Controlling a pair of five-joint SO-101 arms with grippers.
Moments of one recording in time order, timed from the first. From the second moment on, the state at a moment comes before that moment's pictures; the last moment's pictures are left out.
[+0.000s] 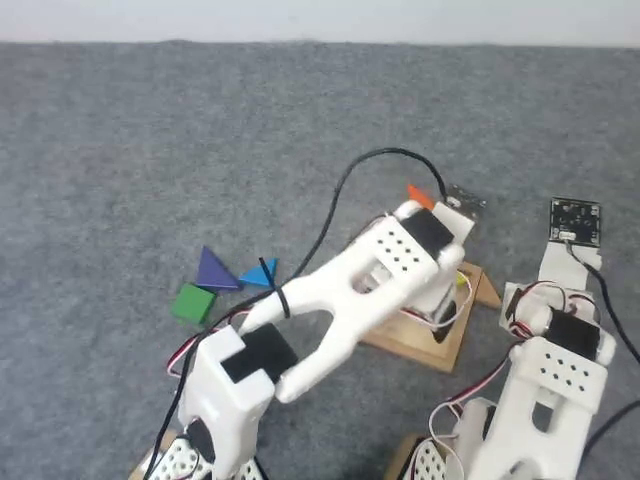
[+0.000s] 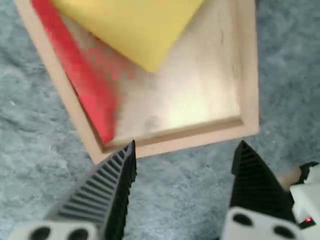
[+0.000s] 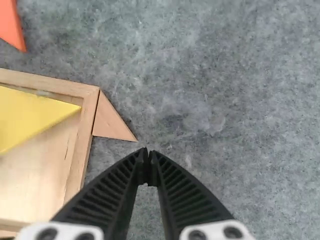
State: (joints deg) left arm 45.0 24.2 -10.7 93.1 22.9; right arm 21.5 -53.6 63.2 59.5 13.9
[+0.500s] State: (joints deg) left arm 33.8 10.2 -10.4 96.7 17.5; right arm 15.5 -53.6 63.2 62.5 13.9
